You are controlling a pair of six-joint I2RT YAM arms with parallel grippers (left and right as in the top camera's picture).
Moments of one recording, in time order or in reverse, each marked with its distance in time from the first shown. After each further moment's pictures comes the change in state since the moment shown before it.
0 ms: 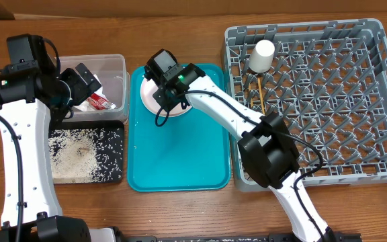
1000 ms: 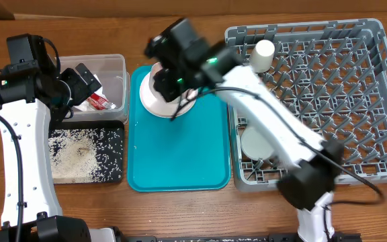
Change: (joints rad) left arm 0.000 0.000 0.000 0.000 0.000 0.000; right arm -0.064 -0.355 0.092 -0.277 -0.427 0.114
